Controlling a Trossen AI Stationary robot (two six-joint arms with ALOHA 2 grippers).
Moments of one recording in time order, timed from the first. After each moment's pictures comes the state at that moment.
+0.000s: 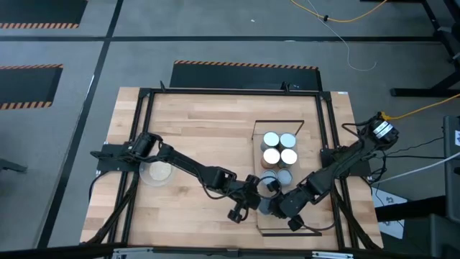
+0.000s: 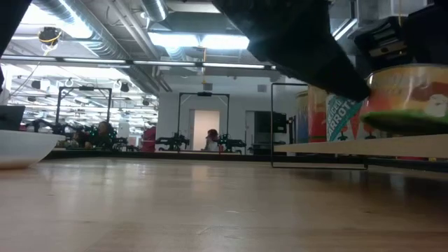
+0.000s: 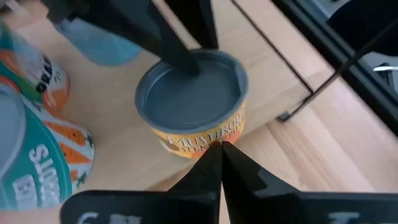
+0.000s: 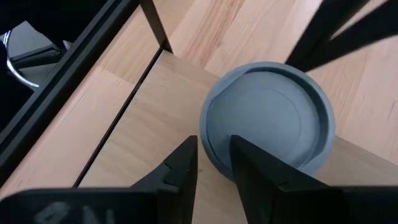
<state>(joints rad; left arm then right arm) -0.32 2.15 1.64 -0.24 0.02 0.14 0.67 1.55 0.88 -0.29 0.11 0.12</state>
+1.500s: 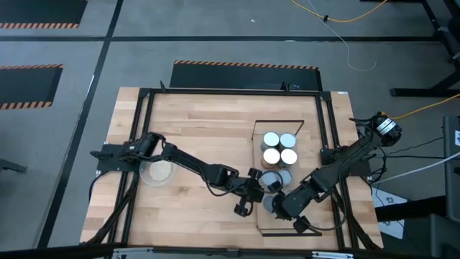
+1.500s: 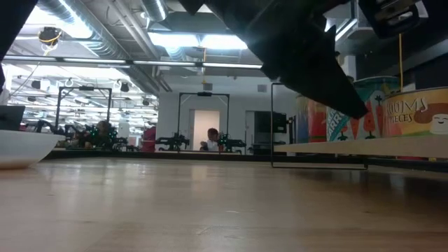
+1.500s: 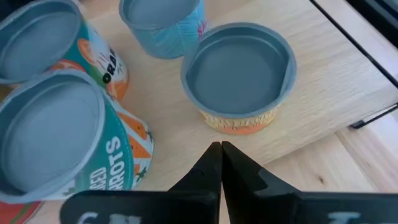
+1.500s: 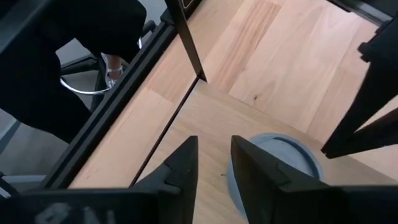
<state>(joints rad) -0.29 2.18 1.64 -0.19 -0.10 0.16 0.67 1.49 0.99 -0.43 0.00 0.13</state>
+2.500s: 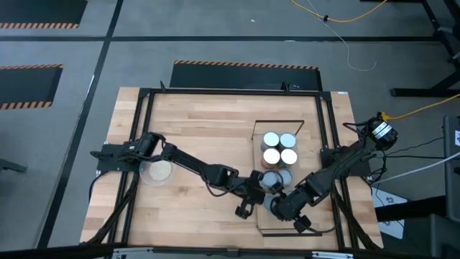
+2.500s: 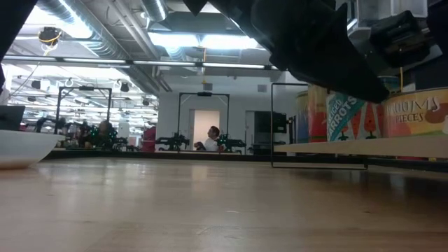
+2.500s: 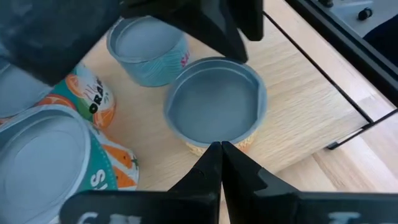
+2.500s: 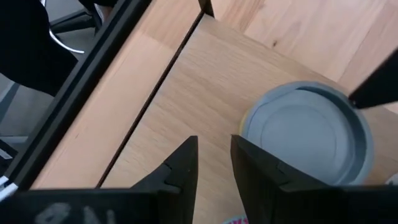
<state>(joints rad) -0.30 2.18 1.64 -0.12 -0.03 0.16 0.67 1.57 0.99 -0.52 -0.04 0.13</state>
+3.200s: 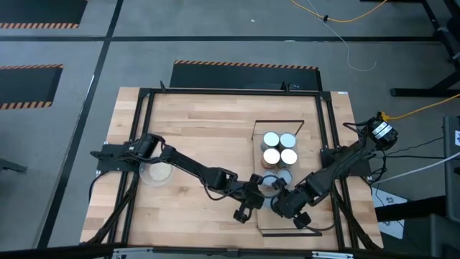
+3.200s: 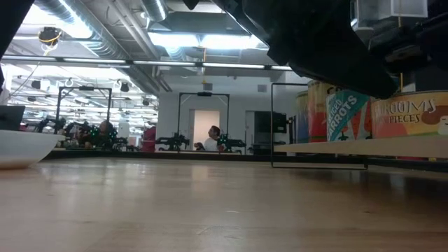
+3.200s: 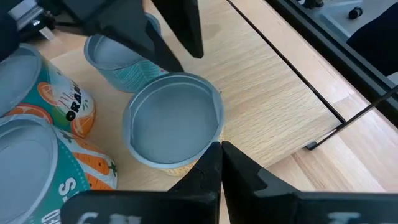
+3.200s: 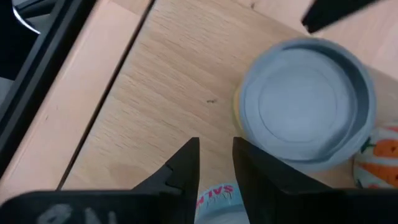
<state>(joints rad) -0.32 2.18 1.64 -0.12 -0.03 0.16 0.67 1.56 0.99 -0.62 0.02 0.17</state>
